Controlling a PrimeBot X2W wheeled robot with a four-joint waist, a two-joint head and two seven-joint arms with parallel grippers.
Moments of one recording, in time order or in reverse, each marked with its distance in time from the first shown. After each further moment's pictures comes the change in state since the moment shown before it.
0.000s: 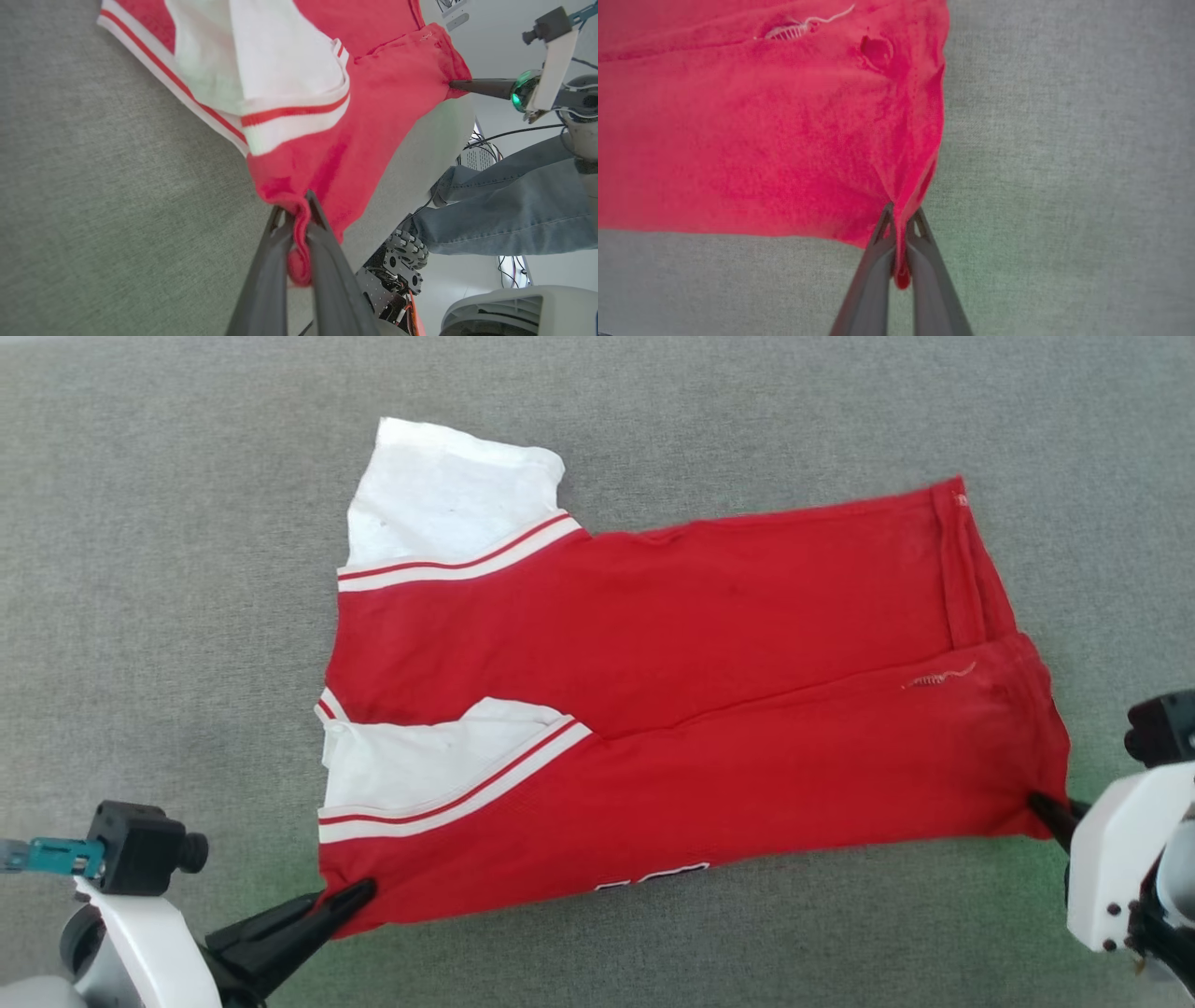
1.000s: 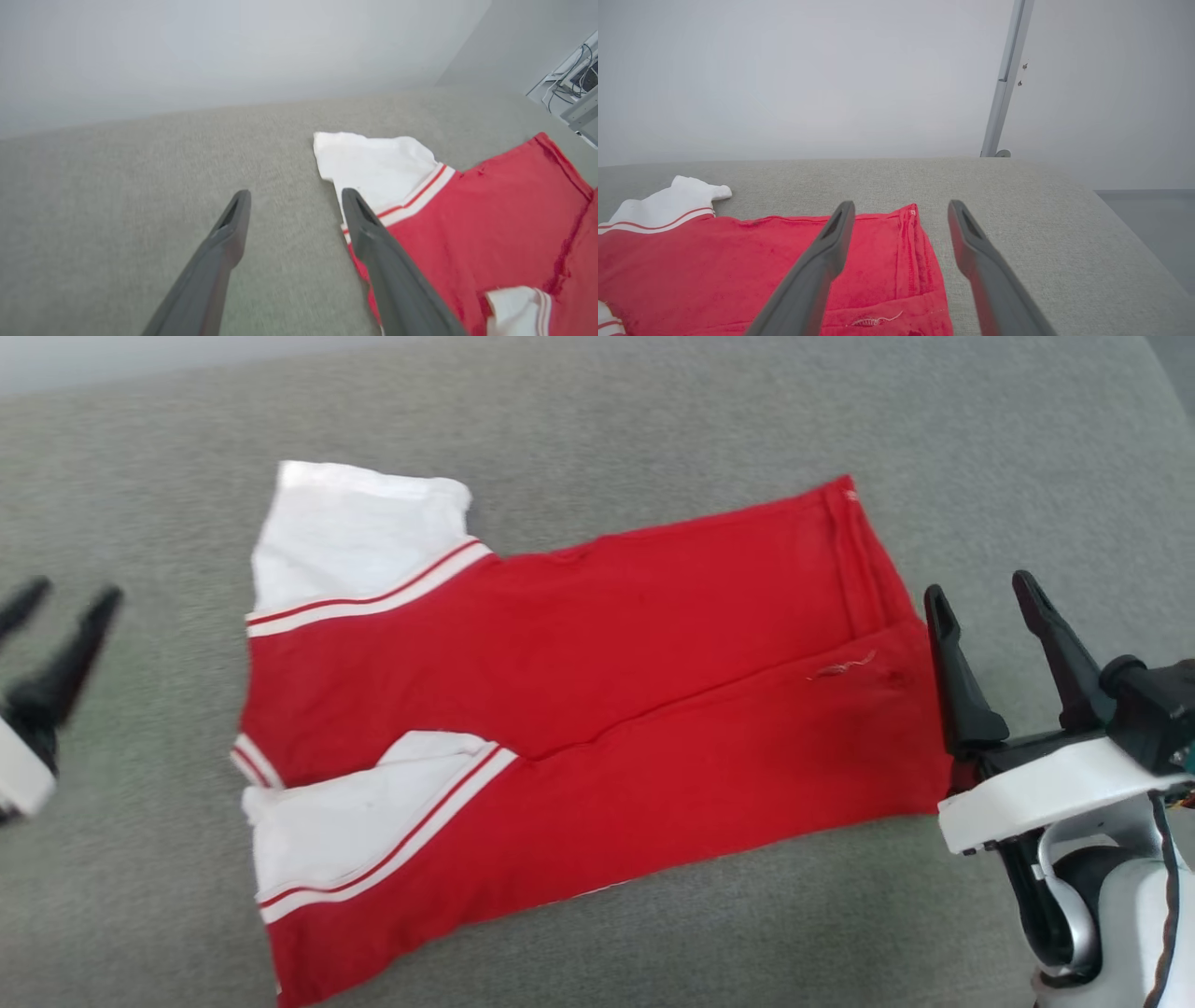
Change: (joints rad) left arm -0.137 -0.099 0.303 0.532 0.117 0.000 -0.110; right arm -0.093 0.233 0.093 0.019 -0.225 0.000 -0.824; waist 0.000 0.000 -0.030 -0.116
